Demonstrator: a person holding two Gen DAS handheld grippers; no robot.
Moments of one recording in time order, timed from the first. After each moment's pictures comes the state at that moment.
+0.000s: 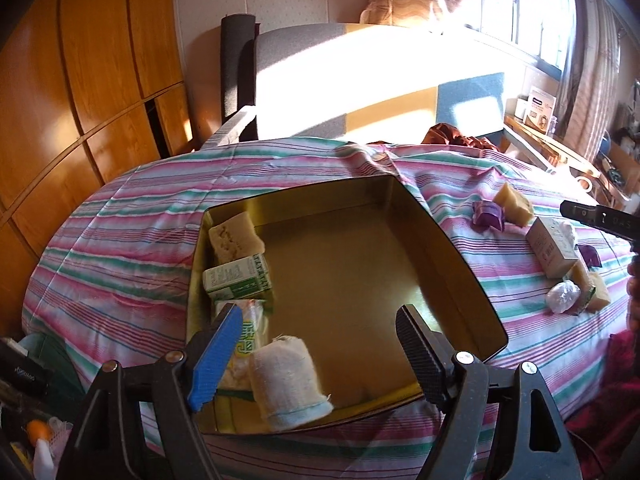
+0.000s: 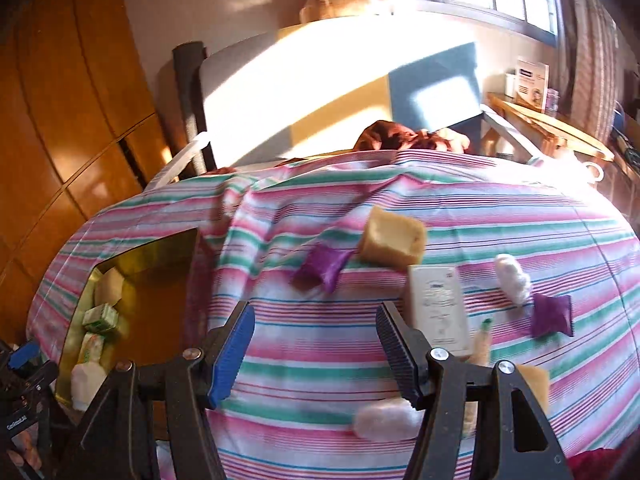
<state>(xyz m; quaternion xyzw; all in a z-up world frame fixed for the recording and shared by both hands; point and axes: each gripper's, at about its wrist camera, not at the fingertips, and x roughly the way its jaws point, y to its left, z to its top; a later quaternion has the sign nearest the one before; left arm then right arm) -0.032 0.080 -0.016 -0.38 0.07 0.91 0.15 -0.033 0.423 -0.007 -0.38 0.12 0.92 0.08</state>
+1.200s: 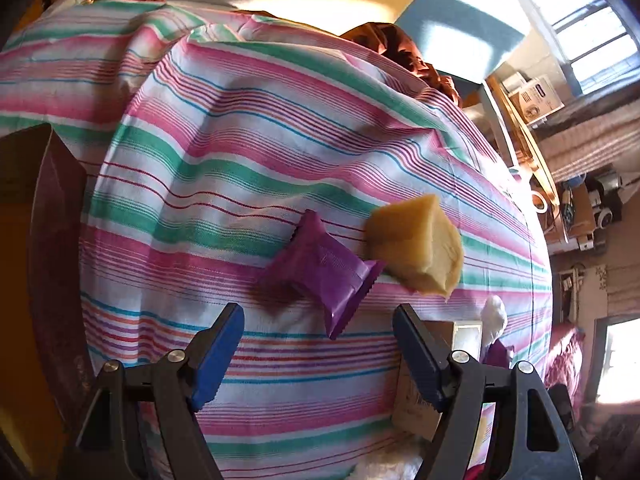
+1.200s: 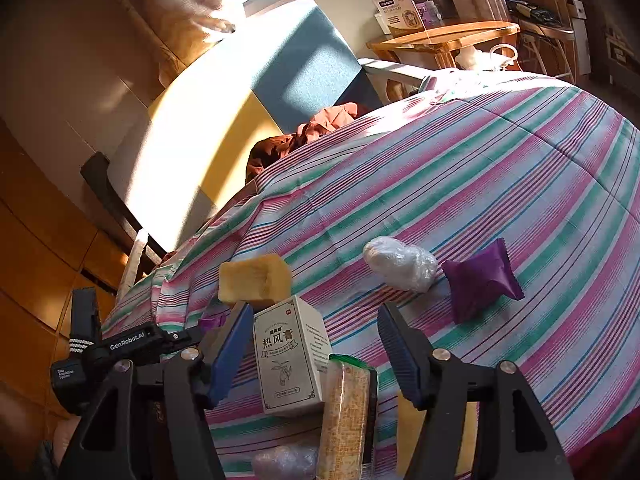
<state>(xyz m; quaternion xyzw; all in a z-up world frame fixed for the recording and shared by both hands) -0.201 0.357 -0.102 -0.63 -0.11 0.74 0.22 0.000 0.579 -0.040 -0.33 0.34 0.87 0.16</state>
